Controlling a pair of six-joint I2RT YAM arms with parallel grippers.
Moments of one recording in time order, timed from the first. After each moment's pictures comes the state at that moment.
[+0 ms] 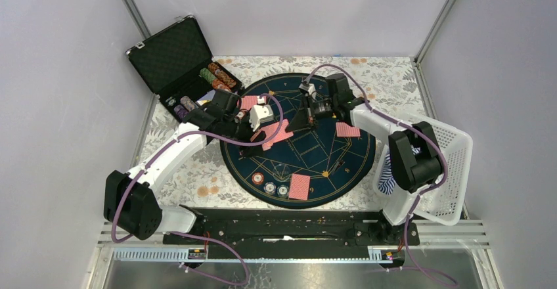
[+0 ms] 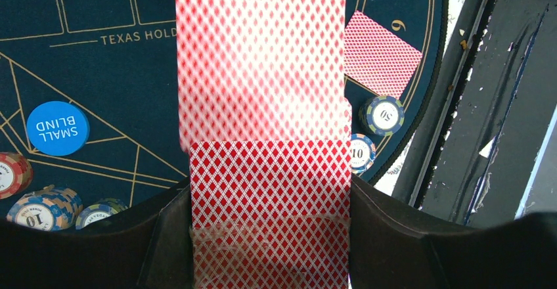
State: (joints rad) left arm -0.46 1.33 1.09 -0.72 0.62 0.51; right arm 0.43 1.78 1.19 -0.07 -1.17 0.81
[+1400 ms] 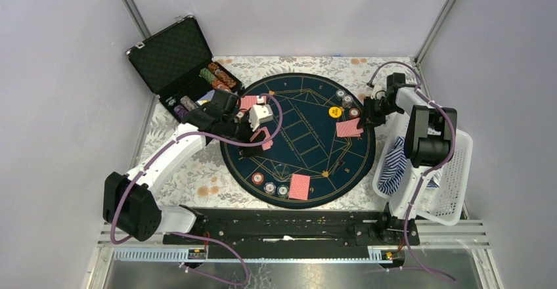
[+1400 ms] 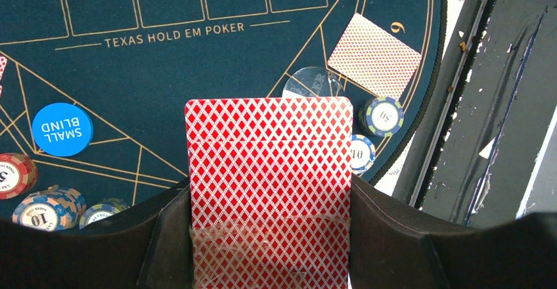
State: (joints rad) left arm -0.46 1.32 1.09 -0.71 0.62 0.51; right arm -0.11 1.99 1.38 -0.72 -0.52 -0.08
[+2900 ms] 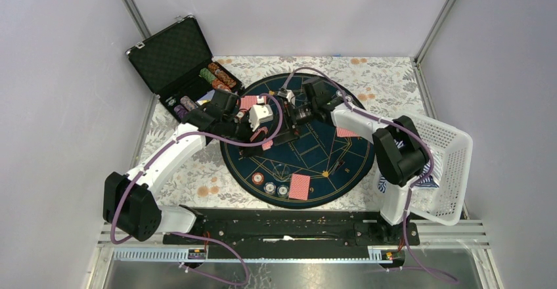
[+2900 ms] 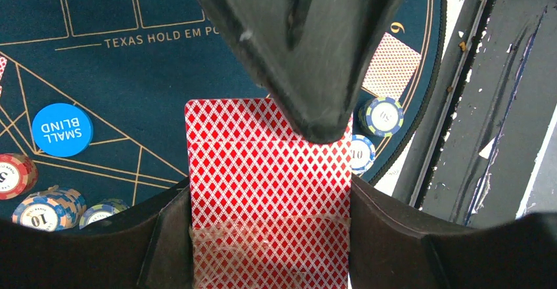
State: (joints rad) left arm -0.46 1.32 1.09 -0.71 0.63 0.51; right arm 0.55 1.87 1.30 -0.19 -1.12 0.66
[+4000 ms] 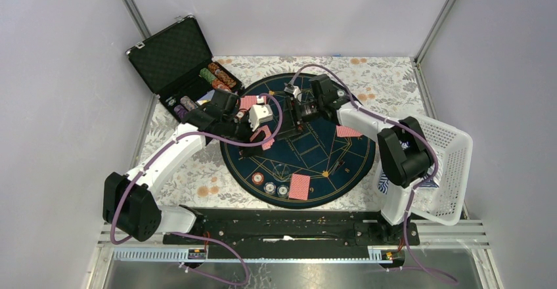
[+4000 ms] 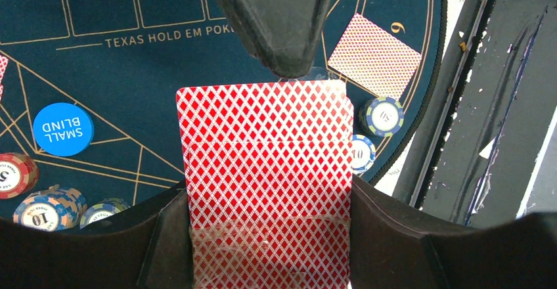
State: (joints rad) left arm -0.46 1.32 1.09 -0.71 0.63 0.51; right arm 0.52 1.87 1.28 -0.17 -1.12 0.69
